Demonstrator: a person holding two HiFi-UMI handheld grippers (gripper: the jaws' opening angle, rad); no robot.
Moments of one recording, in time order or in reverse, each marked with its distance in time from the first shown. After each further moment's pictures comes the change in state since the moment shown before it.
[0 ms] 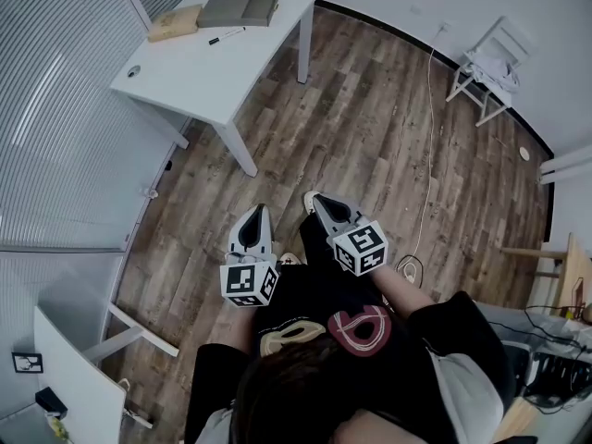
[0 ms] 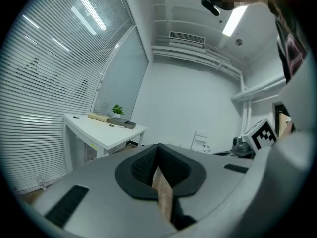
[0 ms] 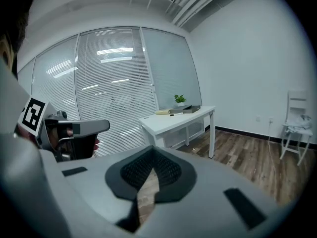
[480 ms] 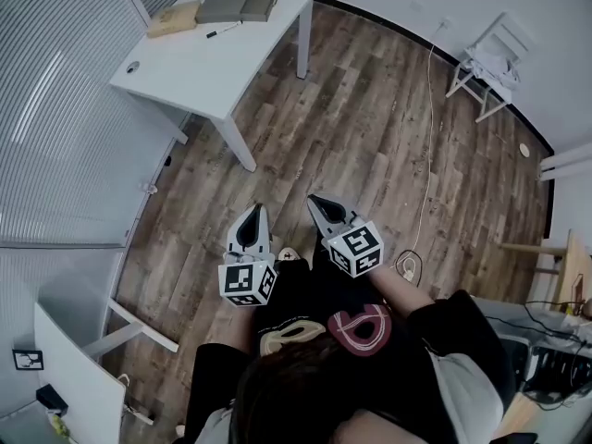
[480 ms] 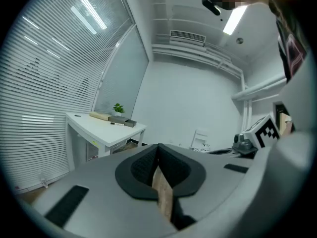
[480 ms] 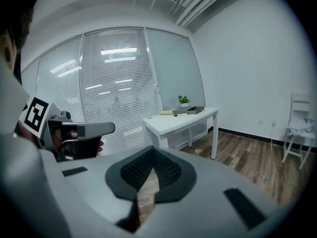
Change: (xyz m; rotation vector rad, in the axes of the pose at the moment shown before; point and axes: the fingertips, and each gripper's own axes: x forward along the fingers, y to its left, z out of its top) left arm -0.007 -0.002 -0.007 -0.007 0.019 0.012; right arm -0.004 0.016 -0.001 -0.026 0.000 0.029
